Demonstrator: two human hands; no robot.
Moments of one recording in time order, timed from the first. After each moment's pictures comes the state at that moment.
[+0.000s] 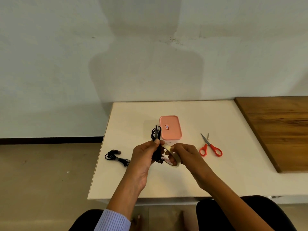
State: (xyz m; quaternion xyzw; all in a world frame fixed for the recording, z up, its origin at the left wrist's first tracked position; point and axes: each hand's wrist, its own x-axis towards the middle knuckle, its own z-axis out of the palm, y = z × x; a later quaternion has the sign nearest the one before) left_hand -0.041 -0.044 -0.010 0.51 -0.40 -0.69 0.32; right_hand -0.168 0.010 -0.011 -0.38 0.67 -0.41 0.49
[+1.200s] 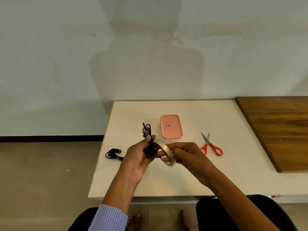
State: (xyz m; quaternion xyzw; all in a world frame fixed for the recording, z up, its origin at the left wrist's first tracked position) left_hand -0.033 -0.059 -0.009 0.48 -0.19 -0.78 0.36; right_hand -0.171 0.008 -0.005 -0.38 0.59 -0.44 0.55
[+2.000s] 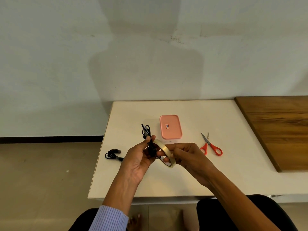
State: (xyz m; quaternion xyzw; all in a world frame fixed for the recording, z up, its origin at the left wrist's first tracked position) left_hand -0.034 -0.059 -0.011 0.47 -0.16 -0.79 0.36; right_hand -0.175 0.008 -0.016 -0.37 0.57 -0.46 0.57
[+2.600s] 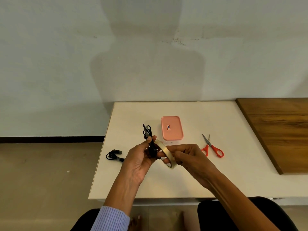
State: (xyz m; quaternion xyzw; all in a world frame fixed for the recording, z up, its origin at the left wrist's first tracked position) left_hand -0.034 -0.062 -0.013 0.47 -0.17 -0.79 0.35; right_hand -0.175 0.010 -0.013 -0.39 0.56 -0.46 0.57
